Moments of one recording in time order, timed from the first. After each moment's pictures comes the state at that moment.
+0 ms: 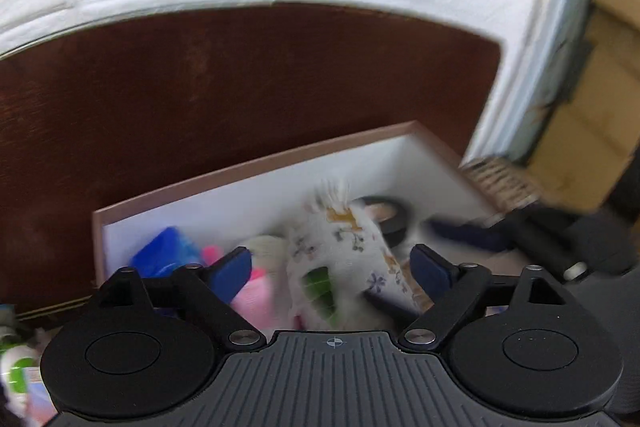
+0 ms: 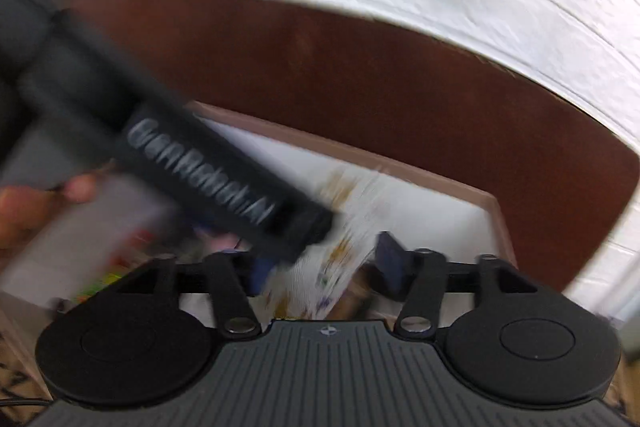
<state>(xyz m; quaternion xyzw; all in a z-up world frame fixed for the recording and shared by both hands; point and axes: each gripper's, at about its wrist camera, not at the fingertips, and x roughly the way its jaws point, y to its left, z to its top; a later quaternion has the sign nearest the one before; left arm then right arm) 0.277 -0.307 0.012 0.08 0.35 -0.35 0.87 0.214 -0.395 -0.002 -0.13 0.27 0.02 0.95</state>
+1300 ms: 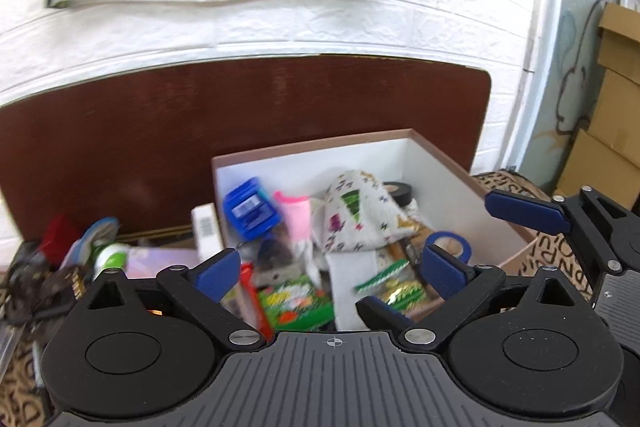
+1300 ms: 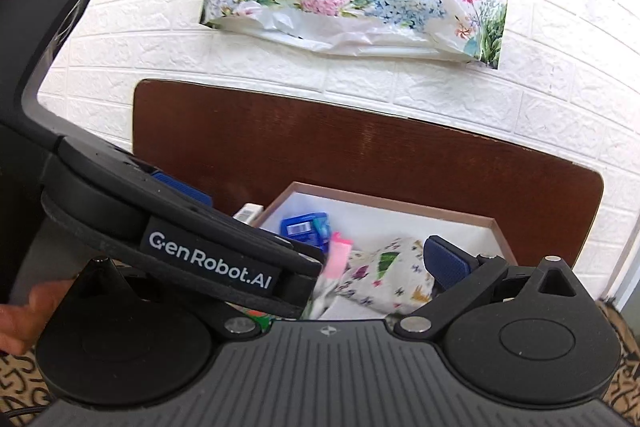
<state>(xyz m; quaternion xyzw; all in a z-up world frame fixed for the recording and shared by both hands) 0.112 -0.216 0.052 0.05 0.28 -0.27 0.92 0.064 -0.328 0.041 -0.07 0.15 0.06 0.98</state>
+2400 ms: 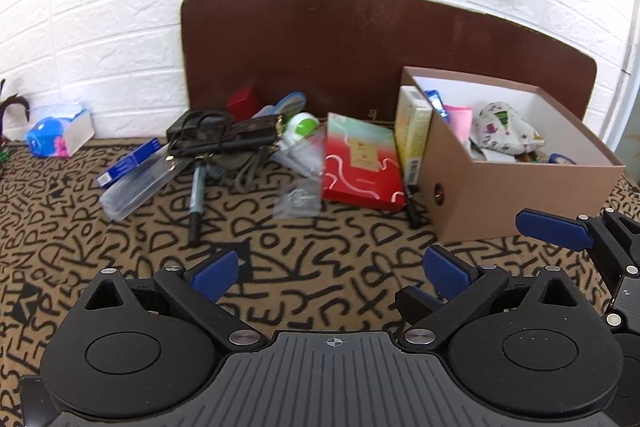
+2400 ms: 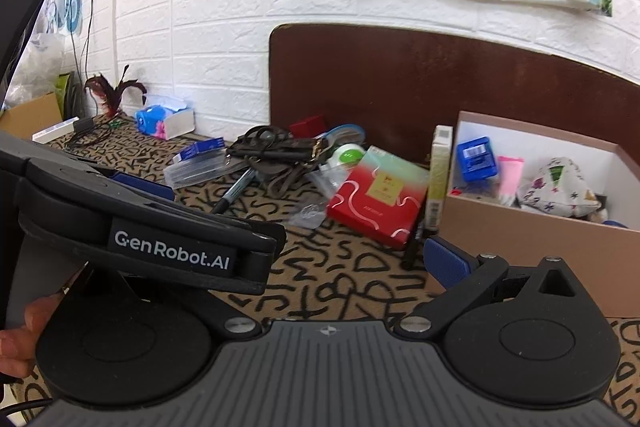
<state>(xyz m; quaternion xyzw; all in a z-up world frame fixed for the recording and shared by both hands) 0.017 -0.046 -0.009 0.01 0.32 -0.11 0.94 -0.003 -0.192 -0.014 -0.04 0.22 0.17 0.96</state>
